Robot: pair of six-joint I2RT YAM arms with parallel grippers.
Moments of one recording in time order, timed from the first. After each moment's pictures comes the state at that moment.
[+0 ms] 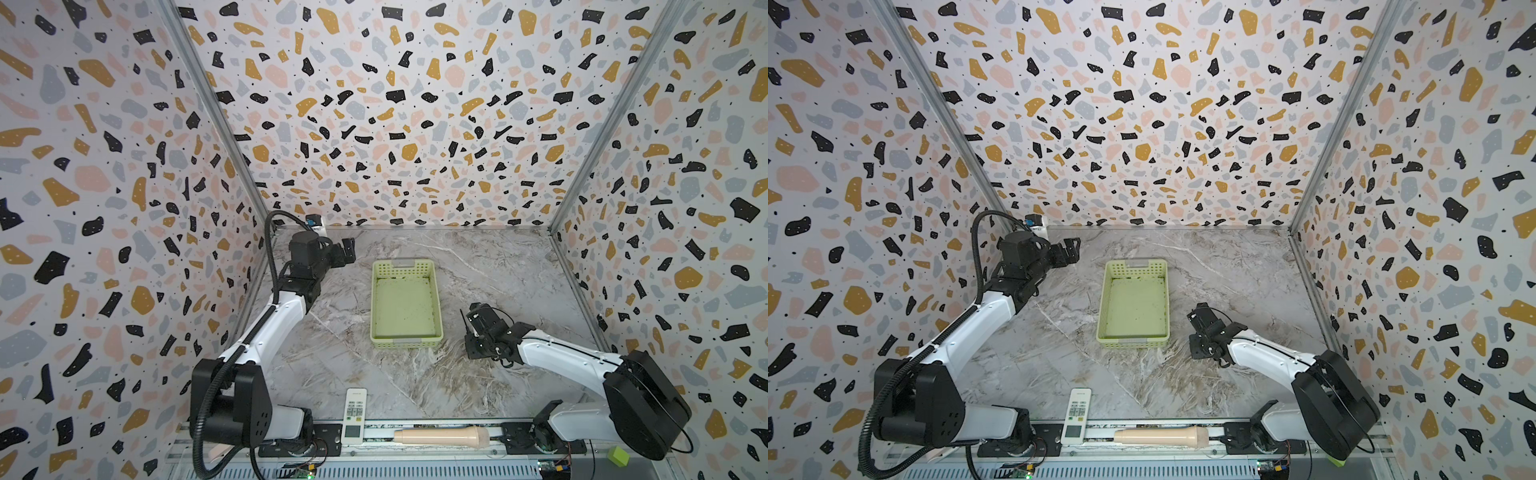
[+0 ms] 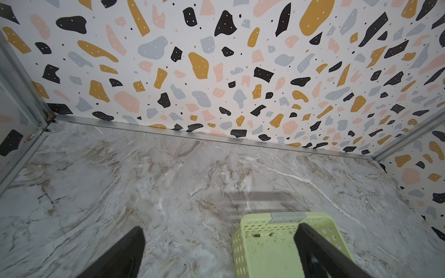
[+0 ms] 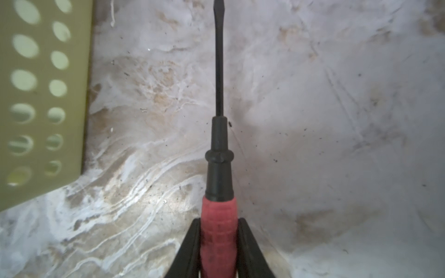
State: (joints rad) left arm -0.13 1.38 1.03 0.00 0.09 -0.25; right arm 0.65 1.31 0.65 -0.48 0.12 0.44
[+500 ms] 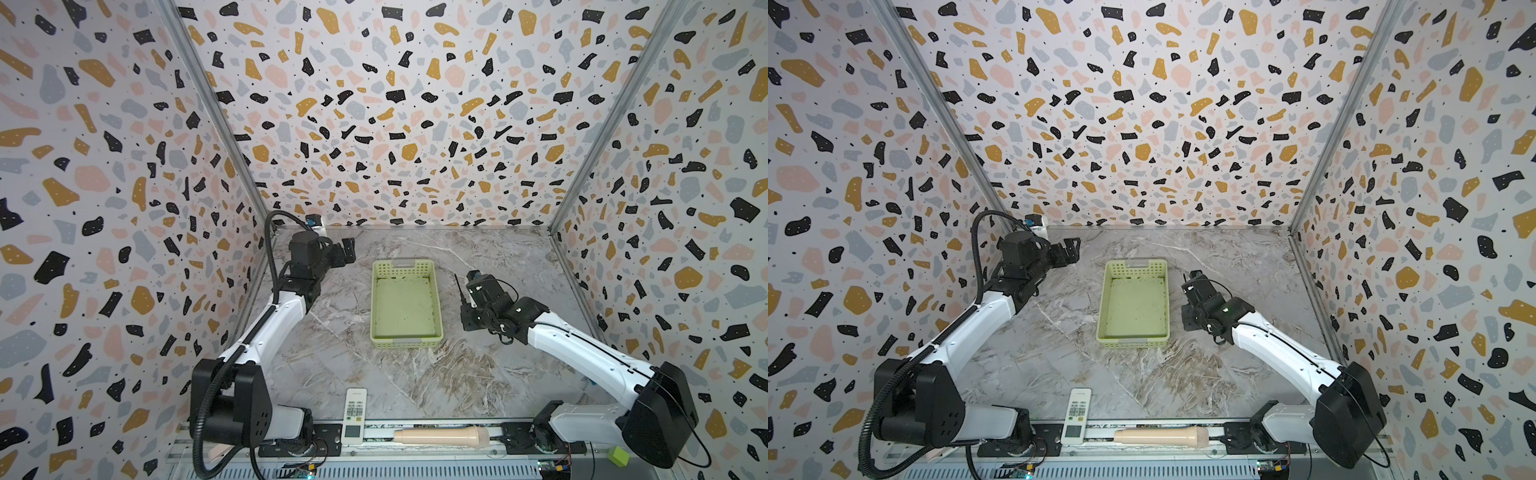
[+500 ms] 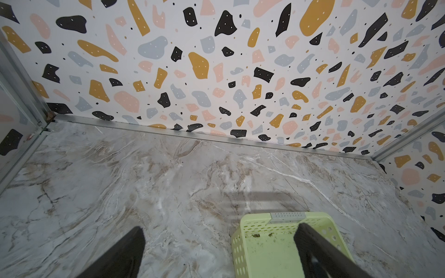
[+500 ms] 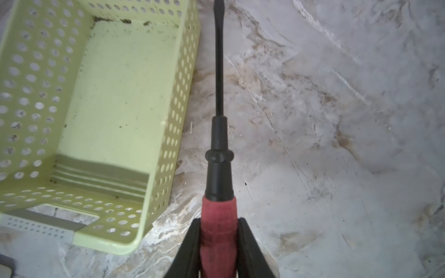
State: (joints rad) left arm -0.13 1.38 1.03 0.00 0.09 -0.25; right arm 0.69 1.30 1.02 -0.67 0.17 0.40
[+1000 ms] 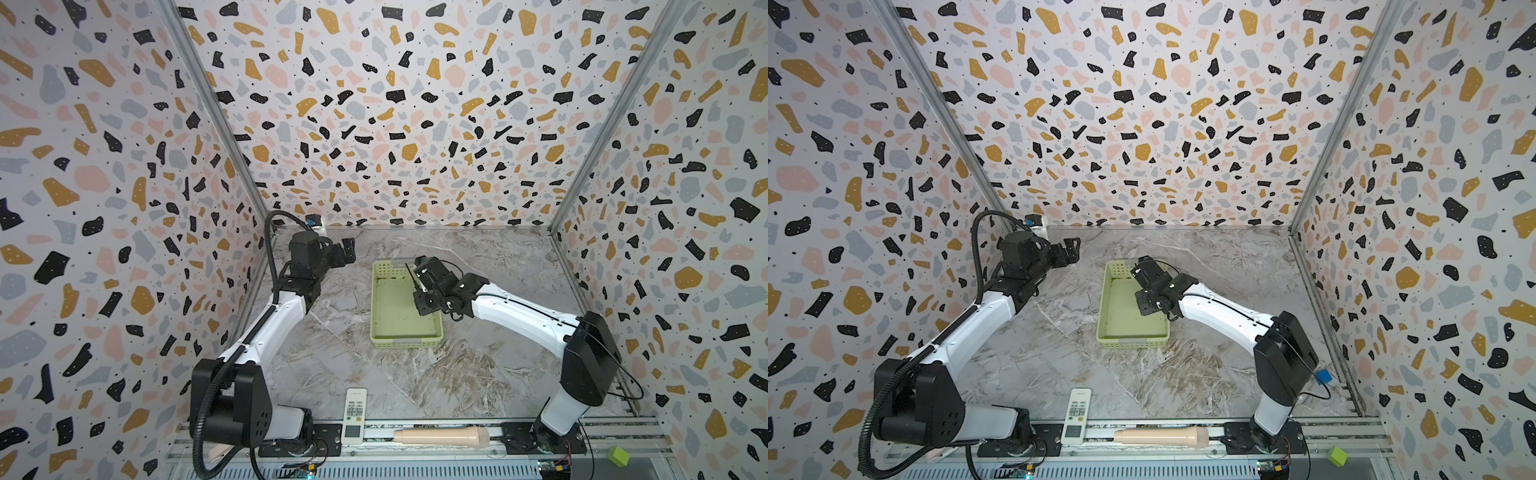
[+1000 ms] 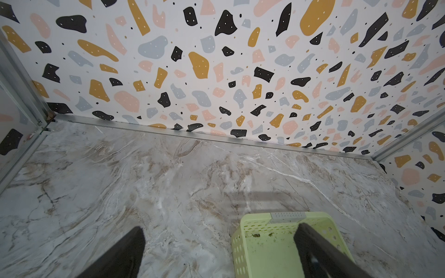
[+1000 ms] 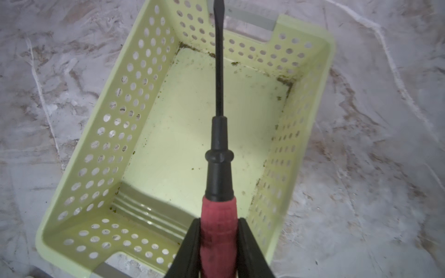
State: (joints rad) left arm -0.13 1.38 1.03 0.00 0.09 -0.25; right arm 0.85 1.74 1.40 -0.64 0.16 0.35
